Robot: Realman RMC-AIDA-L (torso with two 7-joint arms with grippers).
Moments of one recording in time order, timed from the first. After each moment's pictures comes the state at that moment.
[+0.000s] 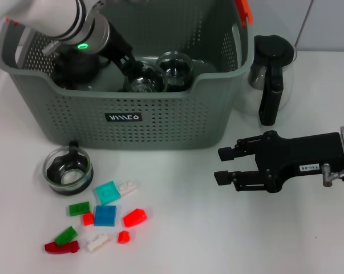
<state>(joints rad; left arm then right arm) -0.95 -2.10 1.13 0.85 2.79 0.97 -2.15 0.59 2.08 -0.93 -0.75 -2.01 -1.61 1.50</state>
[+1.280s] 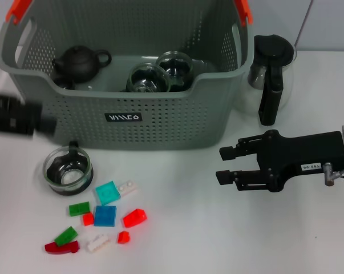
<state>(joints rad) -0.42 -1.95 0.63 1.48 2.03 2.07 -2.30 0.59 2.08 -0.93 -0.76 -2.01 -1.62 1.51</state>
